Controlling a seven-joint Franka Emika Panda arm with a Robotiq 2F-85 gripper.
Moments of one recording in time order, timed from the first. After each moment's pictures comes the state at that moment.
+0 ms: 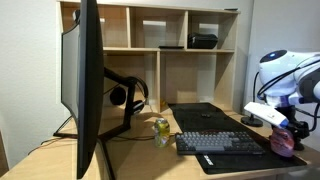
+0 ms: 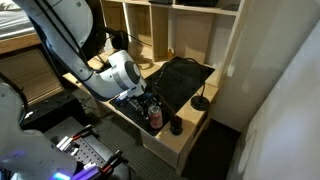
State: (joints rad) arm -0.40 0.11 0.07 -2.60 -1.24 2.73 2.37
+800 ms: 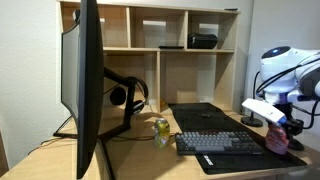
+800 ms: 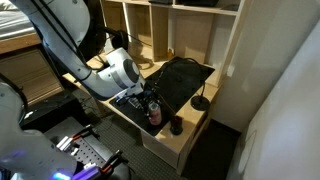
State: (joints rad) arm -0.40 0.08 0.07 -2.62 -1.25 2.80 2.36
